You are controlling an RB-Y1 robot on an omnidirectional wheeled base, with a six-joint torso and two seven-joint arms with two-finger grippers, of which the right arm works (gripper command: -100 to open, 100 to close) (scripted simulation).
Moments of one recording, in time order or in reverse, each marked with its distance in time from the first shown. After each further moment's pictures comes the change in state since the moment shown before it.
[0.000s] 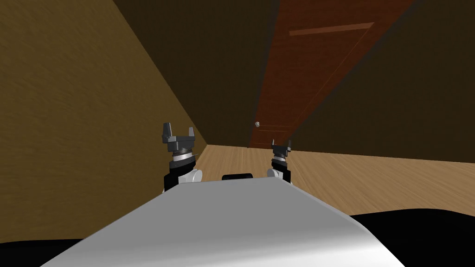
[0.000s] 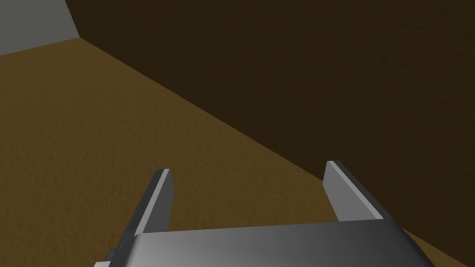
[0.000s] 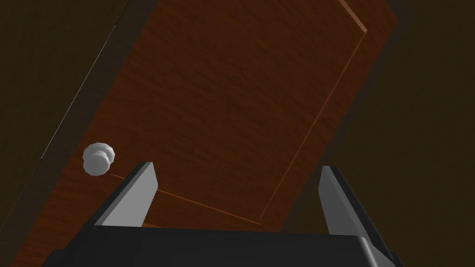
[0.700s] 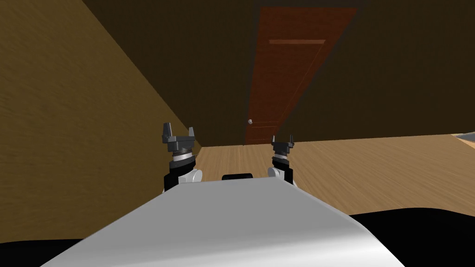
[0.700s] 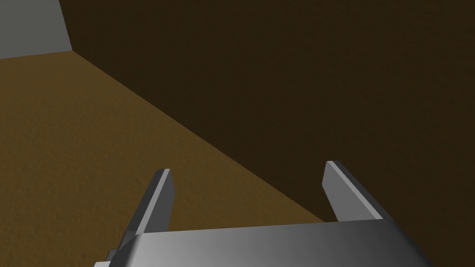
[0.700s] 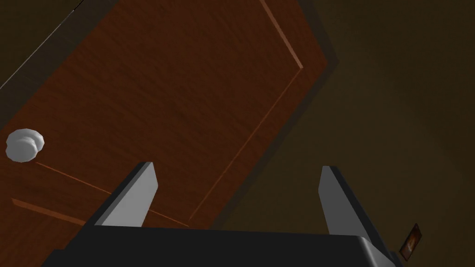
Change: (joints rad) arm 0.024 0.021 -0.012 -0.147 0.116 0.053 0.100
